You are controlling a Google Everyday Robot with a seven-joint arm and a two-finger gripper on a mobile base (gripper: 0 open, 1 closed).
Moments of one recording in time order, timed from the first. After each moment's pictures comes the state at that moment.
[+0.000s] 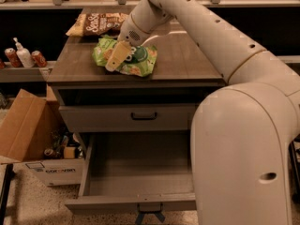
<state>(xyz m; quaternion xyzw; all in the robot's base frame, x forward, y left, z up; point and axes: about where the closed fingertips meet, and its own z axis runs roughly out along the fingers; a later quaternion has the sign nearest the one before) 0.726 0.098 0.858 -0.61 0.71 0.20 0.29</state>
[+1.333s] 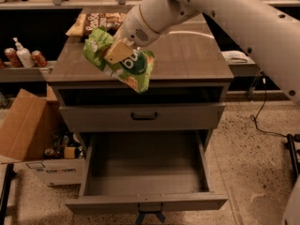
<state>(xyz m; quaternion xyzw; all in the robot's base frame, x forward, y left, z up) 0.626 0.087 0.928 -0.62 0.67 0.21 0.35</state>
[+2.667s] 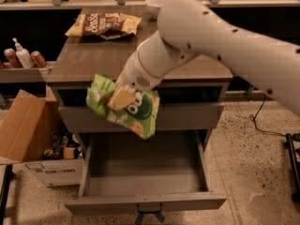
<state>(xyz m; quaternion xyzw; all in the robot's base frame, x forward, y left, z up) 0.533 0.083 0.856 -0.63 0.69 0.22 0.28</state>
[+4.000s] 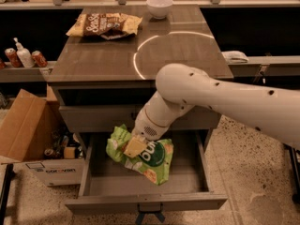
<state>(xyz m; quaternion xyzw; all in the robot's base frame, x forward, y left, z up) 0.470 0.046 0.706 -0.59 0.76 0.23 0.15</state>
